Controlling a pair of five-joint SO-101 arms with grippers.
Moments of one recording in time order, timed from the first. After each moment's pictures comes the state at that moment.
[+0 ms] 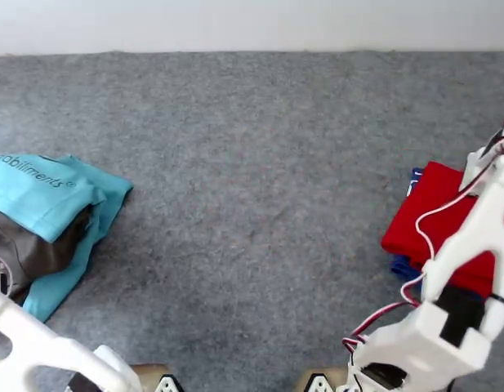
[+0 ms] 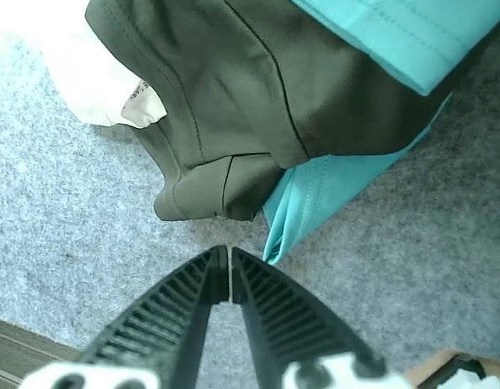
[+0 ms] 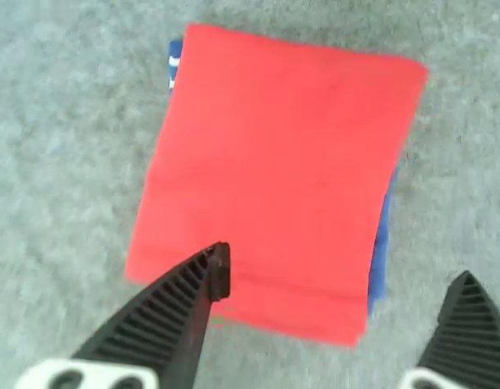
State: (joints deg) left arm -59.8 -36.8 29.1 88.7 -42.4; right arm 30.7 5.6 -25.3 98.8 13.8
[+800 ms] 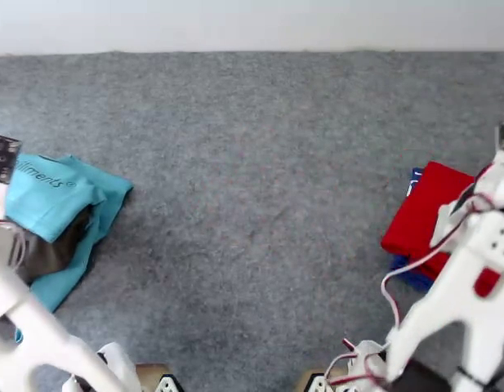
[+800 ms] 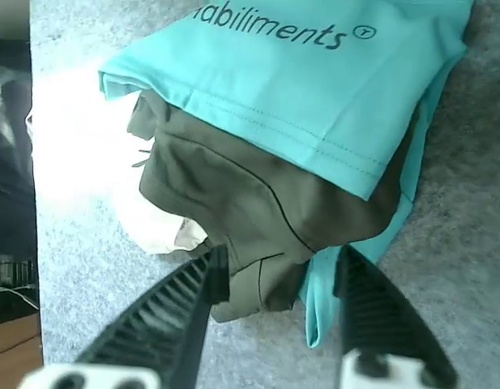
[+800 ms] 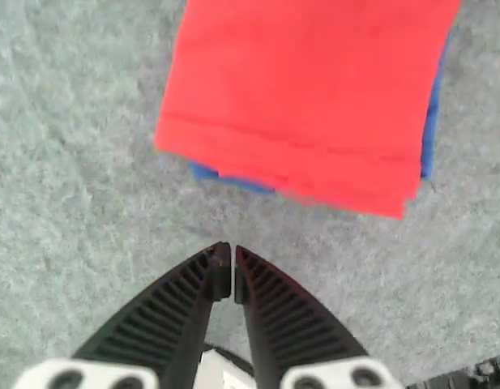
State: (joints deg) left arm -45.5 -36.8 19.1 87.0 -46.4; right arm 30.6 -26.0 9.8 100.5 13.7
